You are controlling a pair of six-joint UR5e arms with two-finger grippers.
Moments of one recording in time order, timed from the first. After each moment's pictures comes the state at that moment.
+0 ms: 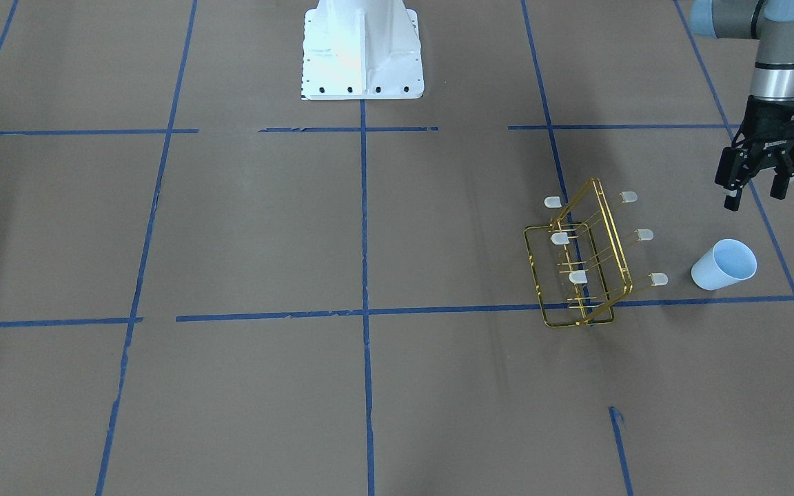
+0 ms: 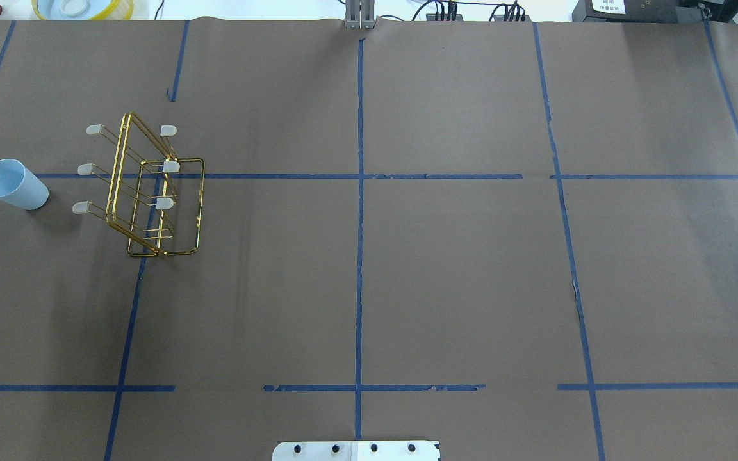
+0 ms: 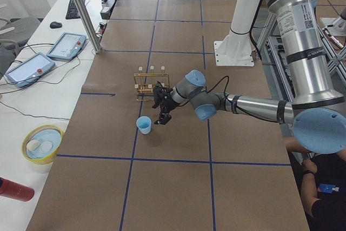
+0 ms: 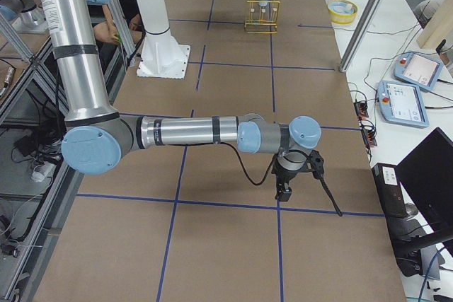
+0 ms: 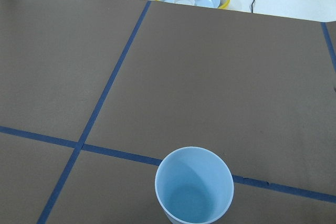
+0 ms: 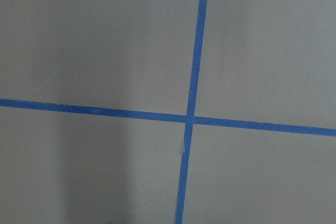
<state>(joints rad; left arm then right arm) -0.79 -1.26 -1.88 -2.46 -1.42 -1.26 1.49 -1.39 1.46 -1.67 2.30 -0.04</state>
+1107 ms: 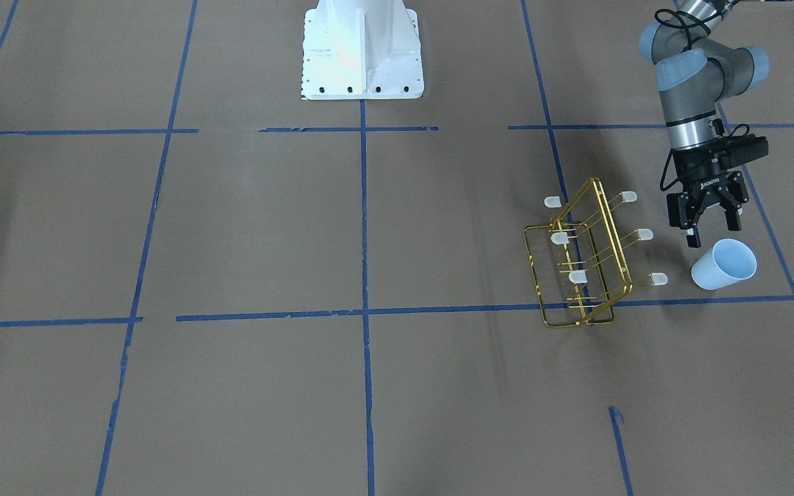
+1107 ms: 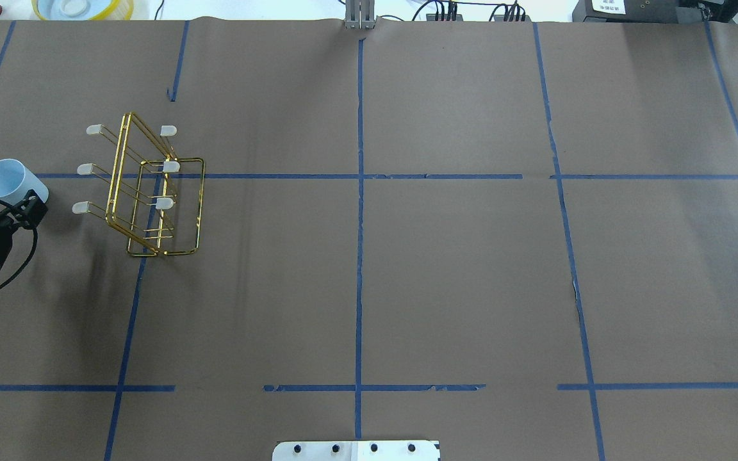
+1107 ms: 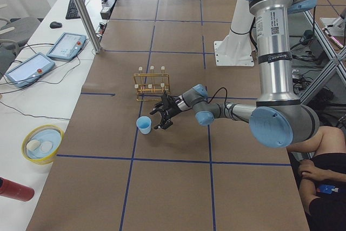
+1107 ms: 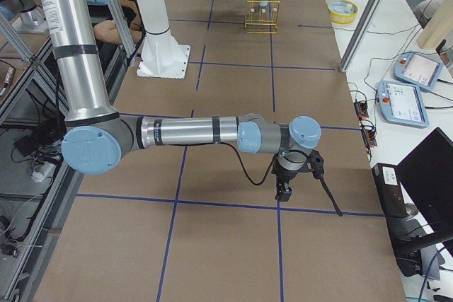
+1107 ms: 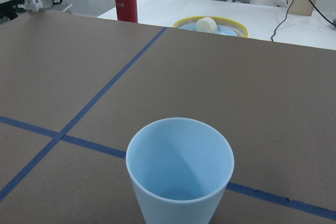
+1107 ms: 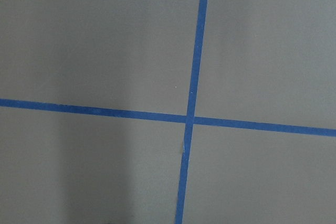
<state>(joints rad) -0.52 -1.40 -1.63 -2.45 -0.85 -1.52 1.49 -1.39 1.46 -1.67 2.30 -0.04</state>
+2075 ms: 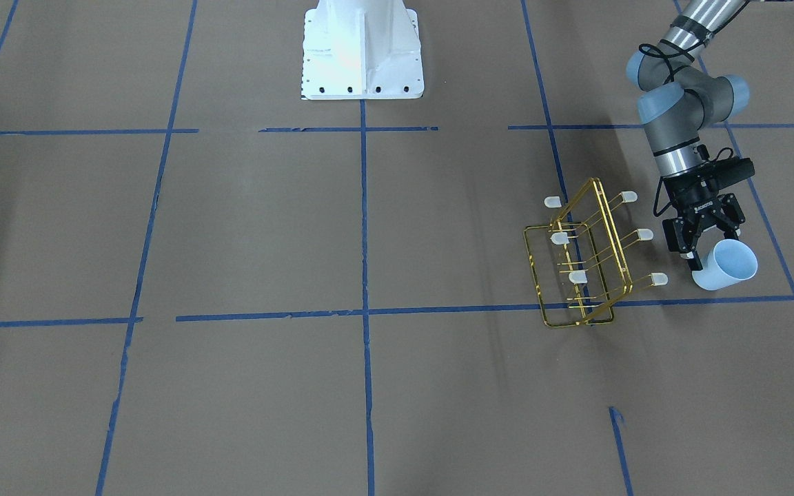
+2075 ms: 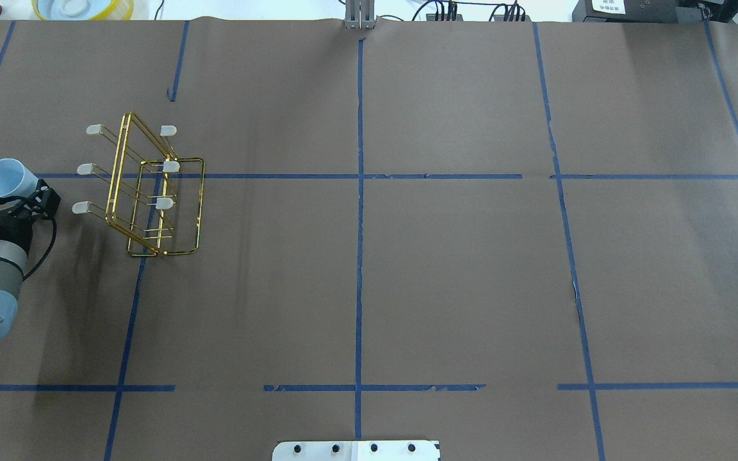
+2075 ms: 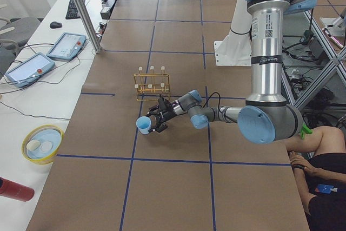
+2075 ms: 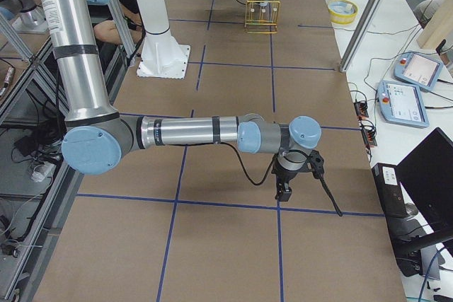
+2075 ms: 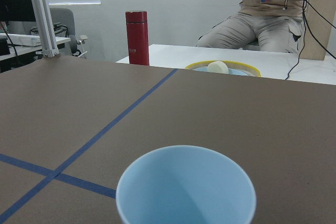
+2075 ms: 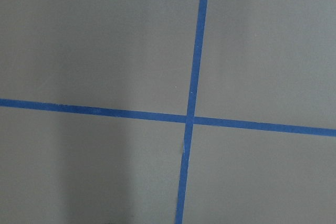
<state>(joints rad) -0.51 -1.51 -1.47 -2.45 -0.77 -1.57 1.49 -1.39 1.46 -1.67 2.30 -0.04</state>
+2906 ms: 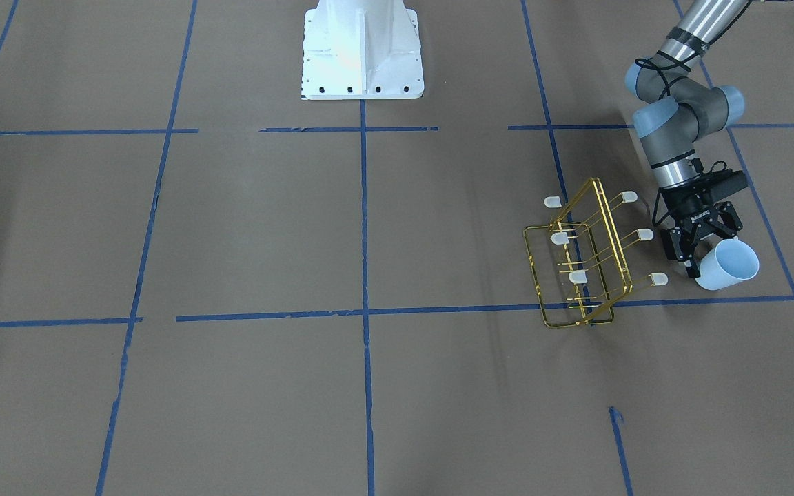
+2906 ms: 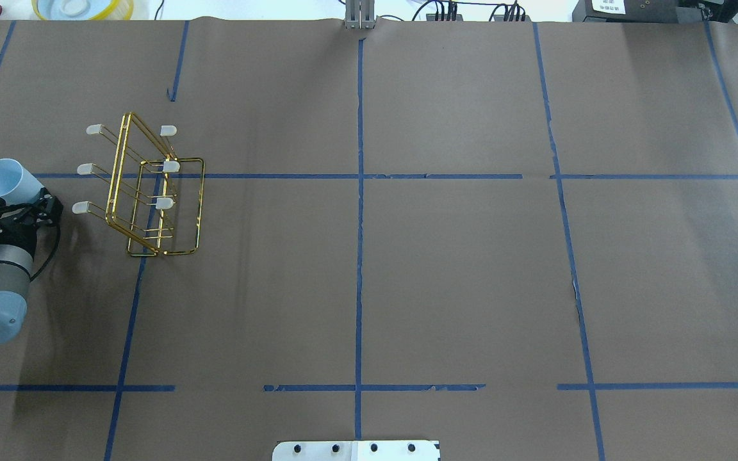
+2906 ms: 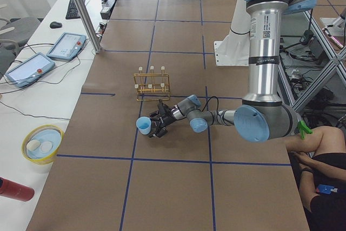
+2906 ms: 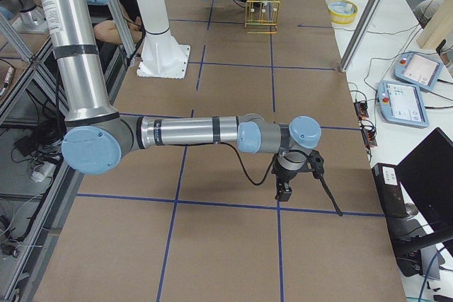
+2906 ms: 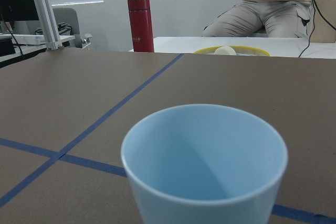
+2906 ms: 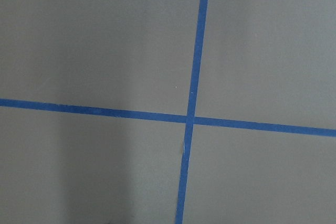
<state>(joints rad) -0.51 -1.53 -1.38 -2.45 -0.76 -1.57 1.49 -1.39 1.46 -1.67 2.30 -0.04</state>
